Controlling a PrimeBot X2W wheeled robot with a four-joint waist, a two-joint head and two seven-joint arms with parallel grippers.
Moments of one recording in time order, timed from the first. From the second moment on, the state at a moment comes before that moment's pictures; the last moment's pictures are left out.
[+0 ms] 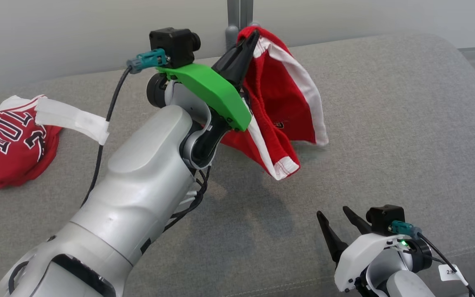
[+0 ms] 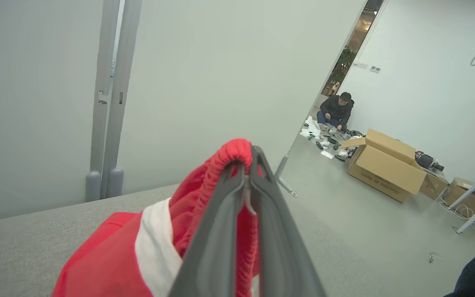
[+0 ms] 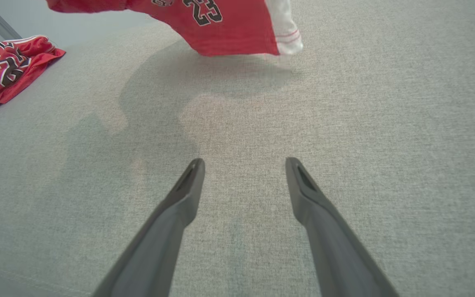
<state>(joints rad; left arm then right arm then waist) -1.02 0.05 -0.89 0.71 -1.14 -0.10 -0.17 -0.11 -0.05 0.18 0.32 0.25 0.13 0.05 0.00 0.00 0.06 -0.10</state>
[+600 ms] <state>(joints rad) -0.84 0.22 -0.88 0.97 -1.20 -0.03 -0.07 -0.12 -0.05 0.15 0.32 0.25 0.13 0.04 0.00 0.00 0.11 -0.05</state>
